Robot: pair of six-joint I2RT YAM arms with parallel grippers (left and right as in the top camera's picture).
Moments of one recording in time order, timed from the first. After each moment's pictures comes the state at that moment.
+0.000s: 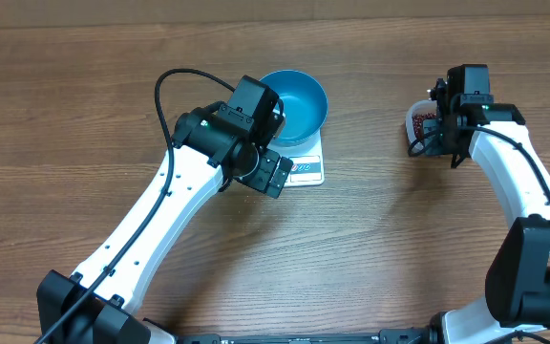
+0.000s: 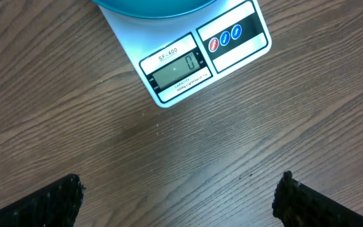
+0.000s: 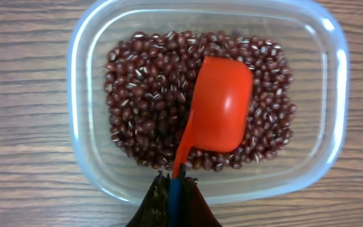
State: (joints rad) left arm -0.52 1.62 1.49 -1.14 0.02 -0.07; right arm -0.04 1.73 1.26 -0.75 0.12 -0.11
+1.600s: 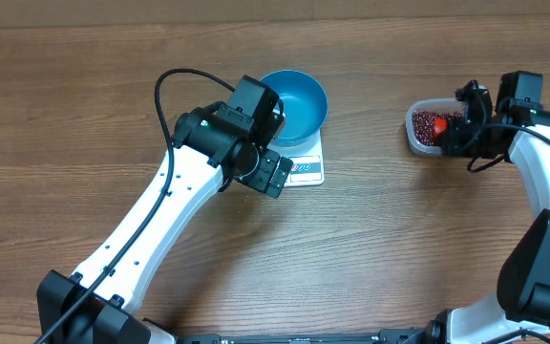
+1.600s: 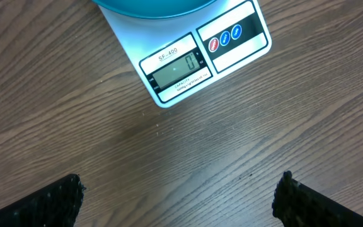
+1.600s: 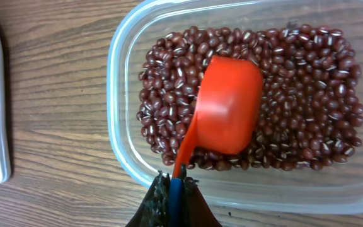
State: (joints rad) left arm -0.52 1.62 1.49 -1.14 0.02 -0.07; right arm -0.27 1.75 1.26 -0.76 -0.35 -0.20
